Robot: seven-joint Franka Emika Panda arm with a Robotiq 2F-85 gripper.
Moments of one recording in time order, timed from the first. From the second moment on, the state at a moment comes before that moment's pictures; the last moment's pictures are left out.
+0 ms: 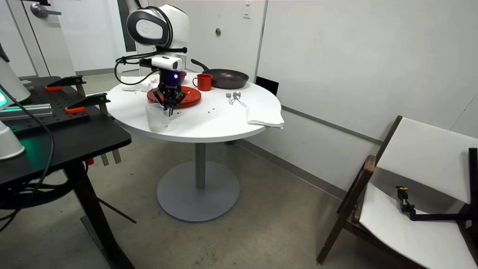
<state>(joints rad) 0.00 0.61 -0.26 -2.40 0.25 2.82 1.28</state>
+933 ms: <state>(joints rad) 0.05 0.57 -0.26 -2.35 0.20 2.80 1.27</state>
